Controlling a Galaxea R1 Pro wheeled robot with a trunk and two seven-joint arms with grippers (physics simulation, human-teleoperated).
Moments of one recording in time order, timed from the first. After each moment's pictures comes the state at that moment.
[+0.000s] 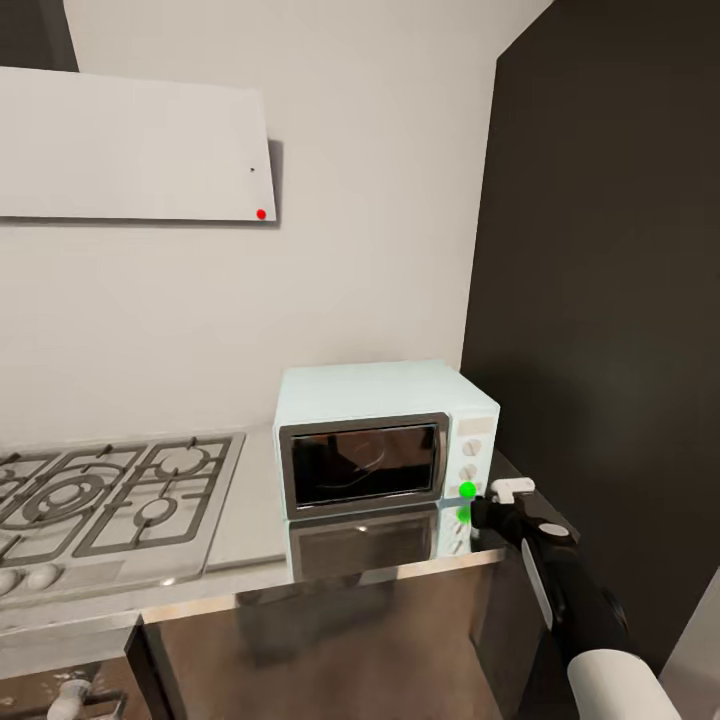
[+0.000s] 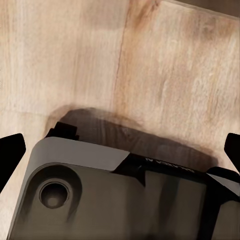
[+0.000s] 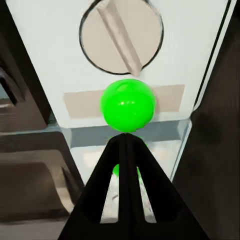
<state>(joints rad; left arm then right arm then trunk) -0.22 0.02 -0.67 0.00 1.03 -0.04 -0.12 -0.54 0.00 -0.22 -1.01 0.19 0.37 0.32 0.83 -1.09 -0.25</state>
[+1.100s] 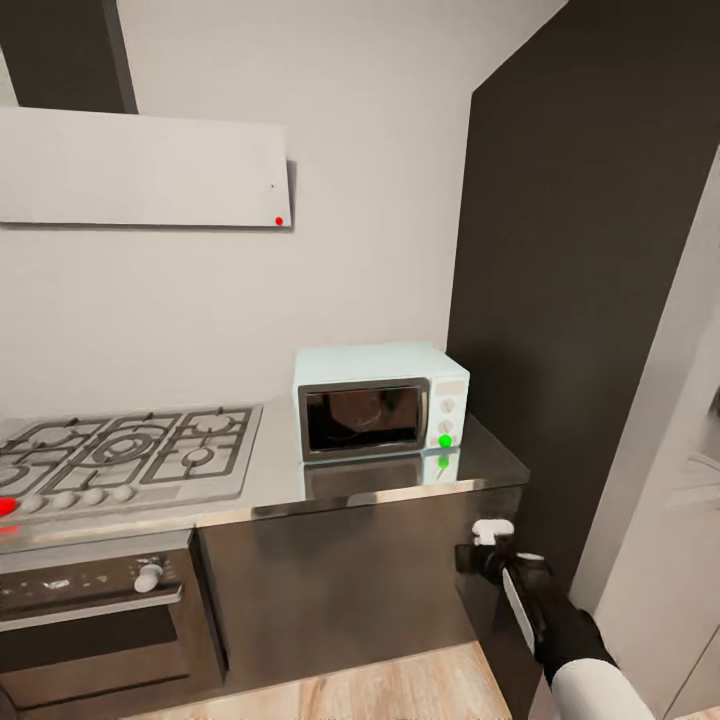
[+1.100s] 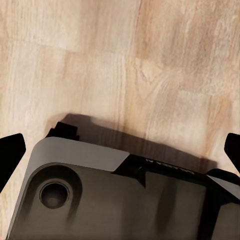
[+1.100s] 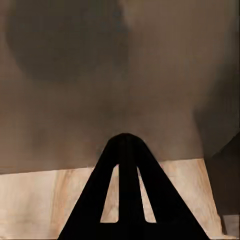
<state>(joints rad) -0.22 0.02 -0.67 0.00 1.04 -0.04 -0.12 -0.54 0.03 -0.21 -0.79 0.20 0.44 0.31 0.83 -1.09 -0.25</state>
